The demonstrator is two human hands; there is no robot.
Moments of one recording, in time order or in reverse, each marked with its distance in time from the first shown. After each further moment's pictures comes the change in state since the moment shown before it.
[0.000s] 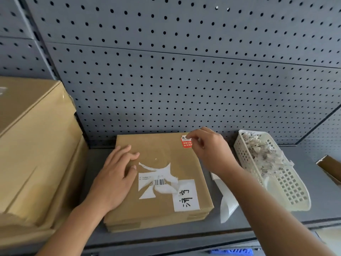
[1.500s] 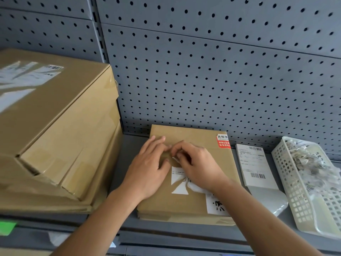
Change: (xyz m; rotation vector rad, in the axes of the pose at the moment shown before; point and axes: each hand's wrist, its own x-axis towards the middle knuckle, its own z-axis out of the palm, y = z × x) left_hand -0.001 -0.001 -0.002 -0.011 0.001 -0.012; right_hand -0.010 -0.065 0.086 0.315 -0.339 -0.217
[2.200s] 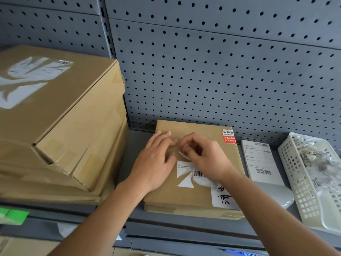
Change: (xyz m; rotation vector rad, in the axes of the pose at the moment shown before) left_hand -0.001 0.001 0.000 0.003 0.000 -0.007; right_hand -0.002 -0.003 -0.009 0.123 0.011 0.050
